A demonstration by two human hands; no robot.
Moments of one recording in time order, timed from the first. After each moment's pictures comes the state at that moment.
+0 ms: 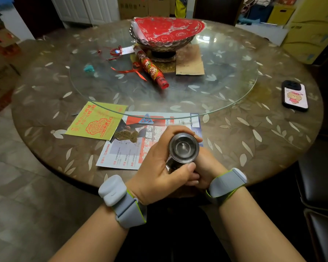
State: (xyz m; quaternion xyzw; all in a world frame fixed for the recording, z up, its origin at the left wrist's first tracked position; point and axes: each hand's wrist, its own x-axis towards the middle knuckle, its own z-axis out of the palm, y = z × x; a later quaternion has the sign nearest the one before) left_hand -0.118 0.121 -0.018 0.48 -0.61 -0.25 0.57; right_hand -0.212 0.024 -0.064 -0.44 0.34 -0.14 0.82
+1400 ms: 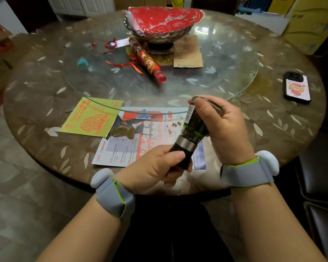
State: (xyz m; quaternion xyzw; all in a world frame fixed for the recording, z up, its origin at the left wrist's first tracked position) left_hand -0.103 0.112 -0.040 0.42 -0.41 -0.67 0.46; right_hand -0.225 0.005 0.002 -0.63 0.28 -0.45 0.57
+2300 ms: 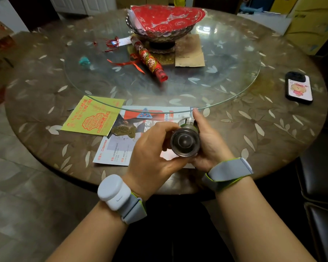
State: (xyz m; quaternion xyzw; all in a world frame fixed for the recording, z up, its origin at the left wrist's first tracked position) left_hand -0.113 0.117 -0.031 0.59 -0.61 -0.01 0.53; right_hand -0.197 0.003 -0.052 -0.37 0.40 -0.23 0.81
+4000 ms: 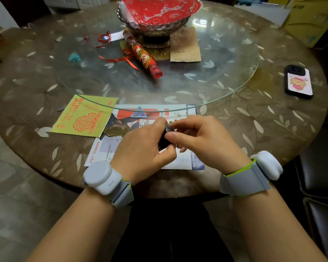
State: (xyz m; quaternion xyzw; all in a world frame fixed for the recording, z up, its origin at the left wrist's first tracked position) left_hand -0.083 0.092 -0.034 0.71 -0.66 -0.05 0.25; right_hand -0.221 0.000 -0.023 -0.76 0.30 -0.25 0.52
